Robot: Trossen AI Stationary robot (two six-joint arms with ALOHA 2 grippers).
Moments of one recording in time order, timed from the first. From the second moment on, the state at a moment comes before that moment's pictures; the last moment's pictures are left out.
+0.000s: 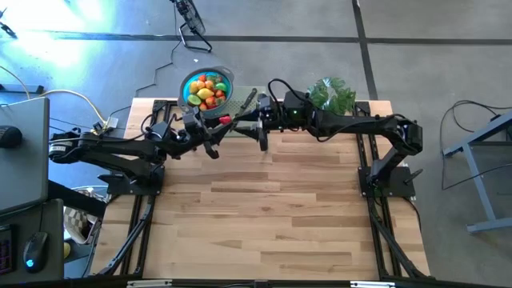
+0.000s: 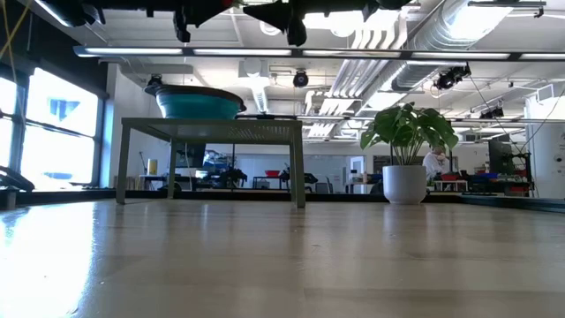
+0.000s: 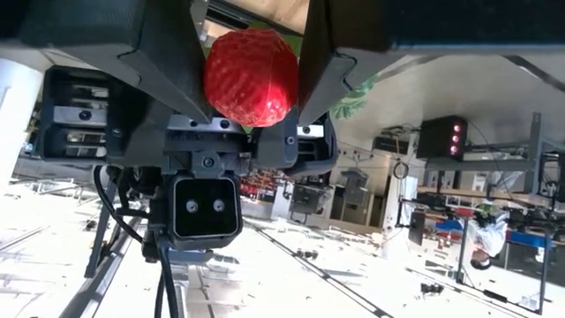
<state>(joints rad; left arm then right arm) 0.09 1.01 0.60 0.78 -0.32 -0.12 -0.25 1.66 1.35 0.28 -0.30 0.21</state>
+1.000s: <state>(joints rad) 0.56 0.82 0.60 0.45 -0.35 -0.24 -0.26 1.60 1.35 -0.06 -0.08 0.26</state>
